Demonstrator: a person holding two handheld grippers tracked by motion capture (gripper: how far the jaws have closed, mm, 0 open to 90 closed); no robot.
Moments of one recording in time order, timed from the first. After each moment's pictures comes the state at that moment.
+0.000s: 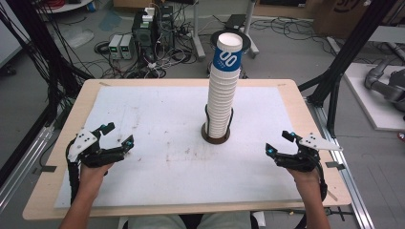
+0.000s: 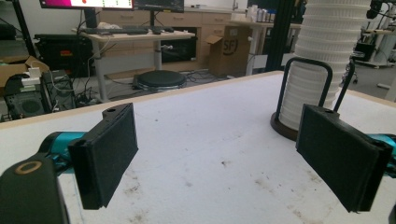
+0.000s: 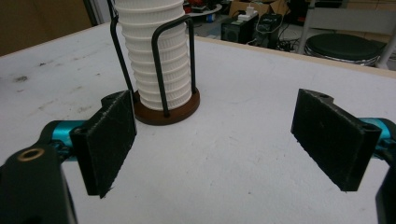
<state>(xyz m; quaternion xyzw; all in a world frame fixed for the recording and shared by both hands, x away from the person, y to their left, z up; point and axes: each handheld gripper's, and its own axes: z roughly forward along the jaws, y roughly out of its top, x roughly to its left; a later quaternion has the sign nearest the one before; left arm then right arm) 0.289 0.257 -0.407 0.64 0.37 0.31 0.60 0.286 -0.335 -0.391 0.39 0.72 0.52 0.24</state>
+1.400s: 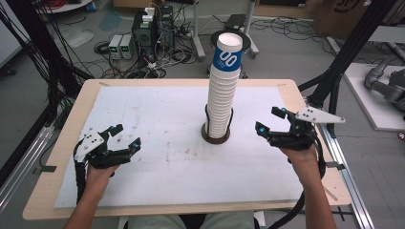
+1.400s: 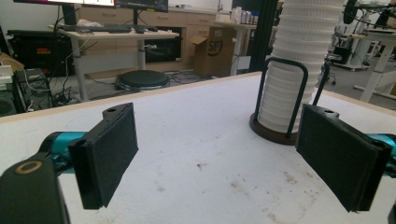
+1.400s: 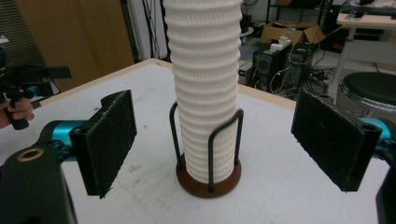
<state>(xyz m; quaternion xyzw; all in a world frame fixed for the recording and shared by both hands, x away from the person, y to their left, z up) 0.289 0.242 -0.411 0.65 0.35 0.28 0.62 0.309 -0.288 -0.294 0.33 0.73 0.56 0.21</state>
